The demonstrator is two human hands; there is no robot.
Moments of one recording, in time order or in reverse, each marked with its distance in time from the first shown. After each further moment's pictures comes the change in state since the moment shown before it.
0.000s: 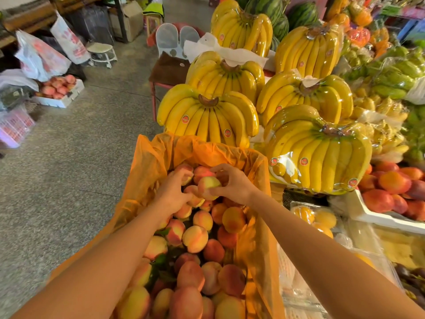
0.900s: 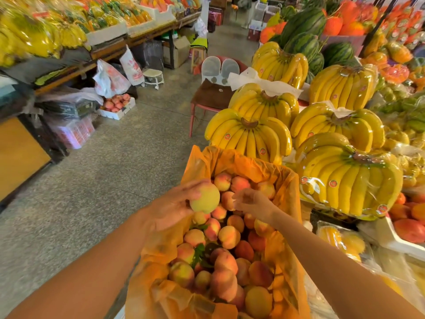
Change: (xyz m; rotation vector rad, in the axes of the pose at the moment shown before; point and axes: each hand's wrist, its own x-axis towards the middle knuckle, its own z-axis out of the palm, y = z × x) left_hand -0.126 -0.001 -0.114 -1.266 -0.385 -0.112; right_hand -0.038 -0.037 0.033 0.123 -0.114 0.045
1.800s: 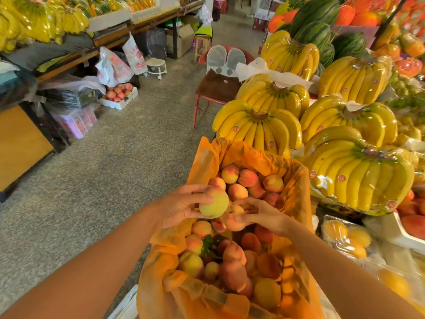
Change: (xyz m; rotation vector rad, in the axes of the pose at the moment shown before) left_hand -0.014 -0.009 -0.013 0.150 0.070 -0.118; right_hand -0.023 0.006 0.026 0.205 -0.228 0.125
